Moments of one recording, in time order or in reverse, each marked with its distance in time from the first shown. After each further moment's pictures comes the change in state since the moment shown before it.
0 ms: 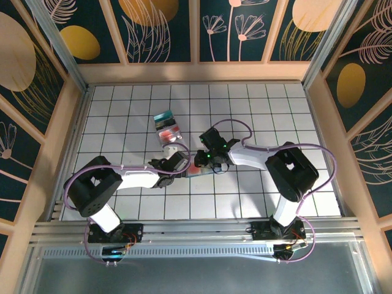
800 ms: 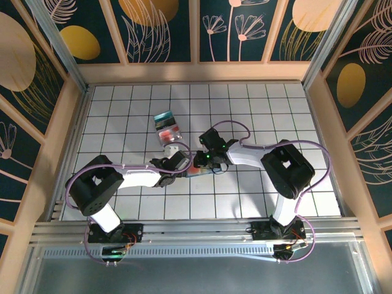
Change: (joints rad) left arm 0.000 0.017 0.025 -0.029 -0.007 0.000; right arm -0.013 0.040 -0.003 0.048 -0.054 0.004
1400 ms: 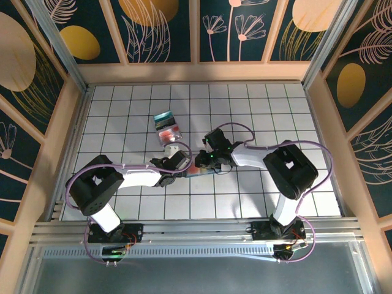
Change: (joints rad) left arm 0.000 0.003 0.008 -0.016 -0.005 0.000; right arm -0.039 -0.031 -0.082 0.123 -0.111 0.045
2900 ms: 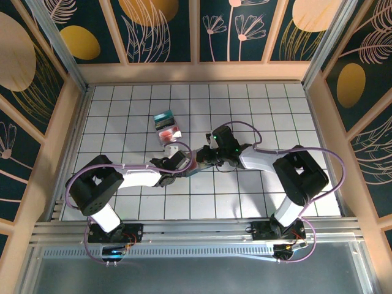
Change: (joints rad) left arm 0.000 -0.001 0.000 -0.003 -0.003 -0.001; right arm -0.048 -0.097 -0.083 0.163 -0.095 0.051
